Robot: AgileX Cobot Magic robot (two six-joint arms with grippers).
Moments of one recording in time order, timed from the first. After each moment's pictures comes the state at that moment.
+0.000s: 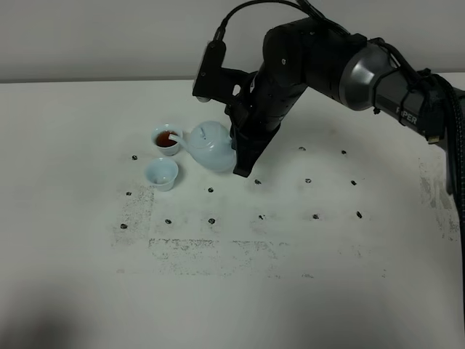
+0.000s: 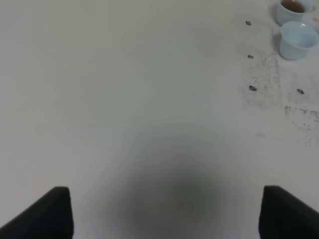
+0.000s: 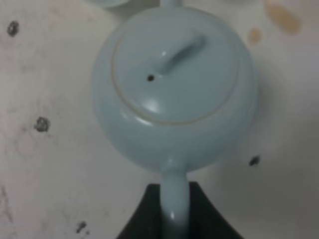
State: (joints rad) left arm 0.08 0.00 -0.46 -0.05 1.07 -0.06; right arm 0.57 2.18 -1.87 0.10 0.95 -0.82
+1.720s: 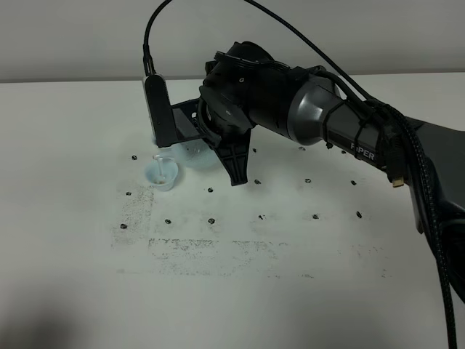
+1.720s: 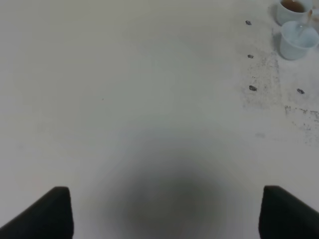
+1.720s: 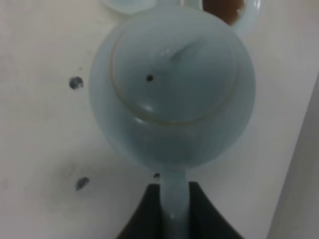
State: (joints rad) left arm 0.08 0.00 -0.46 -0.05 1.07 -0.06; right arm 0.74 2.18 -1.87 -0.35 0.88 -0.89
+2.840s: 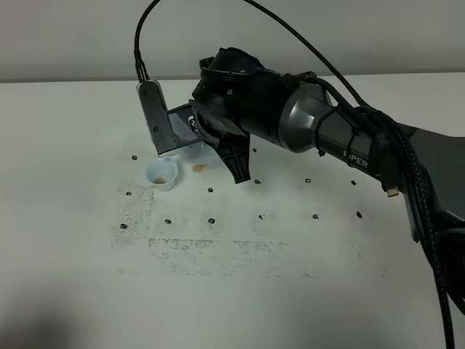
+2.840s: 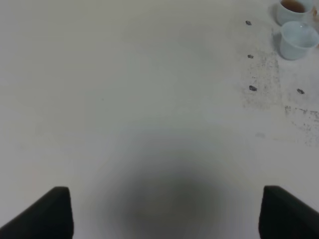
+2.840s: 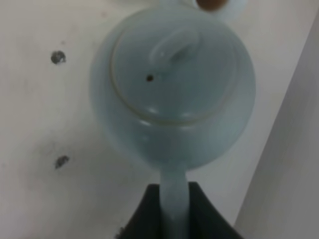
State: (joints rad) left arm 0.08 0.00 -0.46 -0.05 1.07 -0.06; right arm 0.78 2.18 -1.87 -0.47 0.91 -0.86
